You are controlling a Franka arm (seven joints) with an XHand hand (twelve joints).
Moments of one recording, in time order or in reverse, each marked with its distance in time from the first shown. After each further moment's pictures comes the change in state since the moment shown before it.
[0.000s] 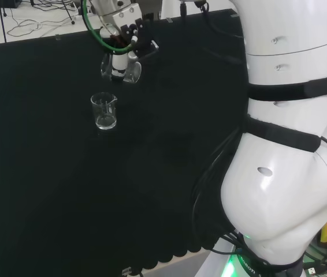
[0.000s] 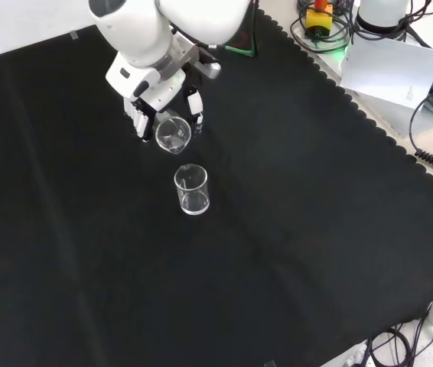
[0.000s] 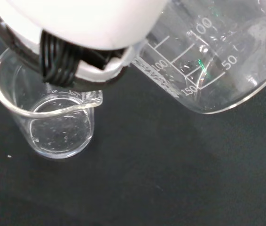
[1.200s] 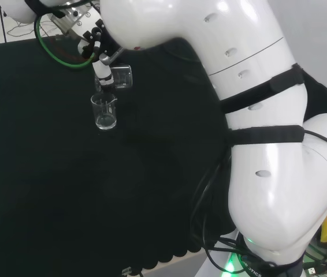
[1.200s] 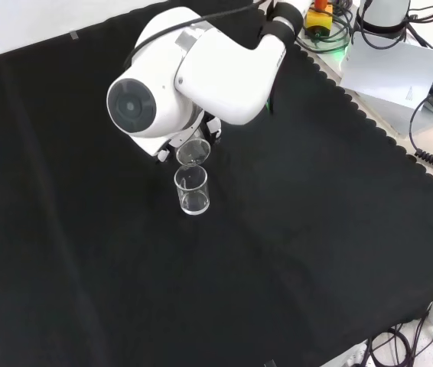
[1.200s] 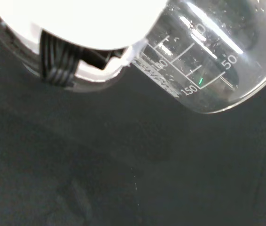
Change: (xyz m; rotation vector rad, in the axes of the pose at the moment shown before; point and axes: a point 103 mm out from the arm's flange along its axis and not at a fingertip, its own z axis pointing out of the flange) arm 0.060 0.002 -0.015 0.293 -0.324 0.053
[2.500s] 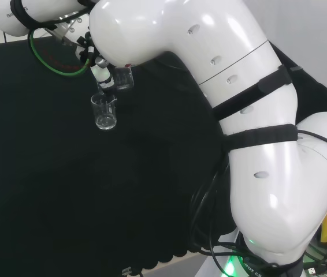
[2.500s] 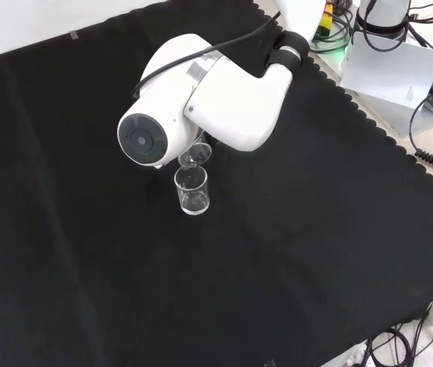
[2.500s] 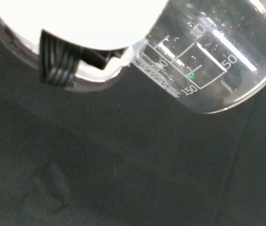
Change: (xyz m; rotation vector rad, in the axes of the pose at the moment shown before) arm 0.009 0.004 -0.001 0.070 -0.117 0.037
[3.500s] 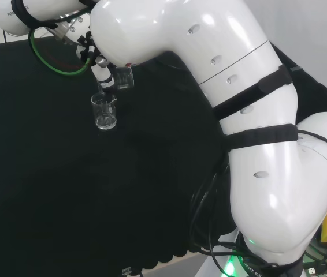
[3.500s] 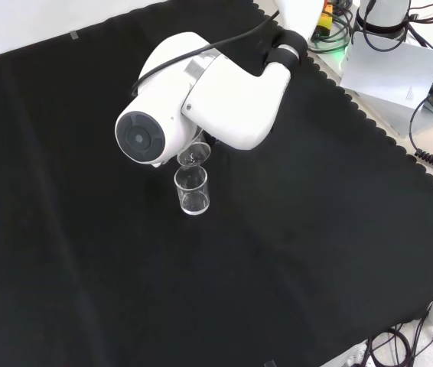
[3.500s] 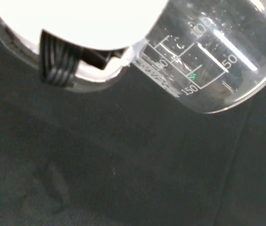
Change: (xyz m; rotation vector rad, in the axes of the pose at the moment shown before) arm -0.002 0.000 0.000 0.001 0.007 0.006
